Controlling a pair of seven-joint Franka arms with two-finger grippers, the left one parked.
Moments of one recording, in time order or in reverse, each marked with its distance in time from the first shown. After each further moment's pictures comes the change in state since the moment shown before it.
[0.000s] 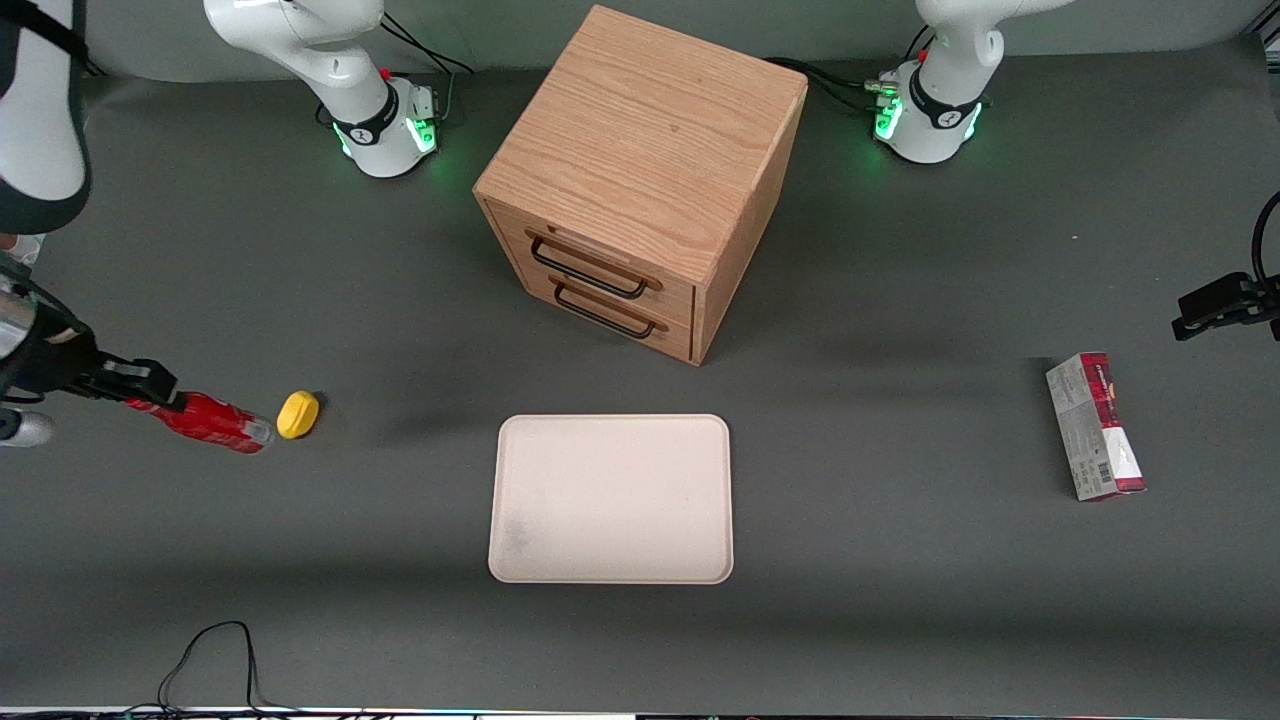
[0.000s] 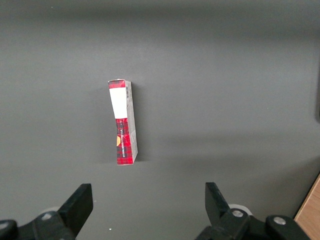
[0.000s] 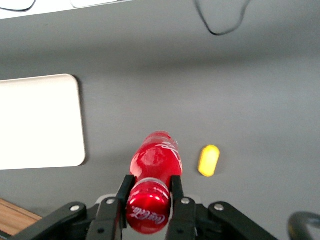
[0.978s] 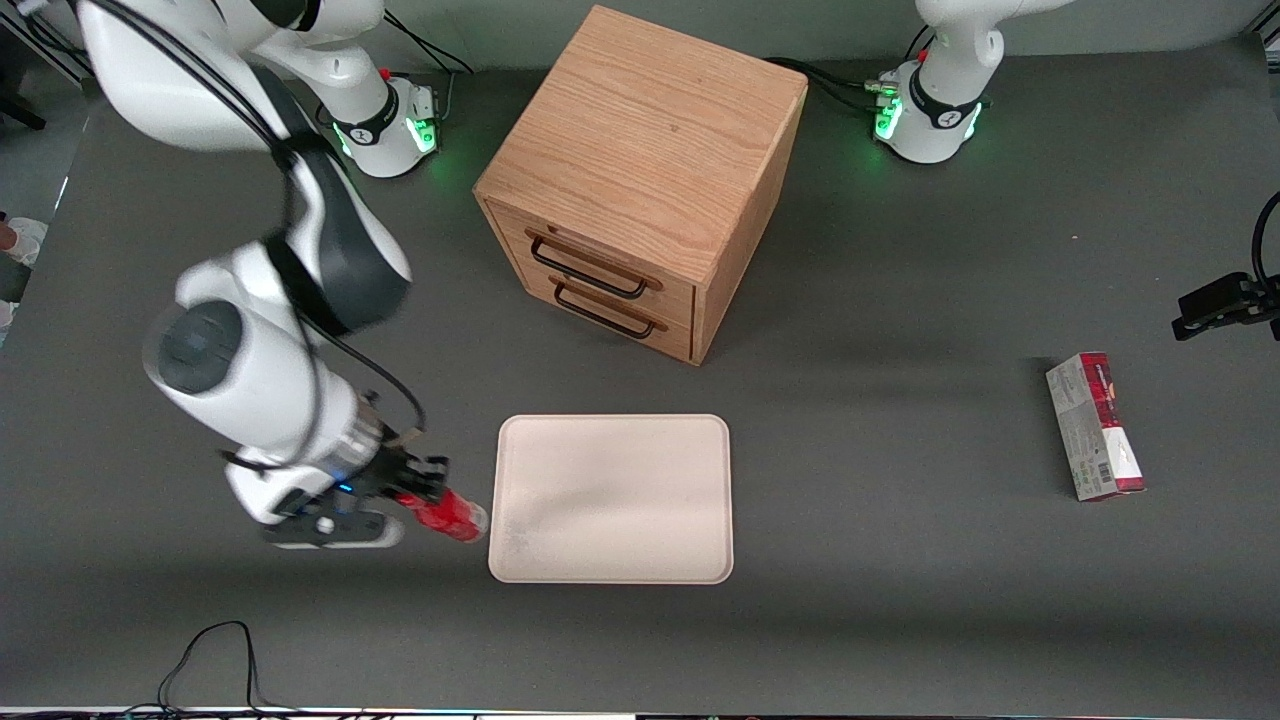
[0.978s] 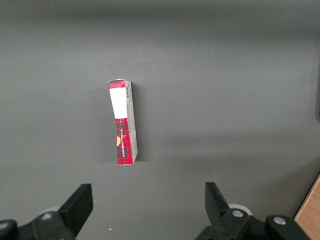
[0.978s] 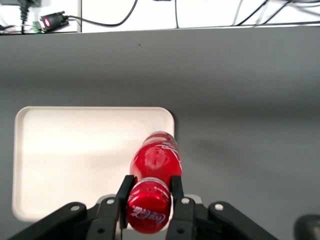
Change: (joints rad) arm 0.058 0.488 0.386 0.323 -0.266 0.247 0.377
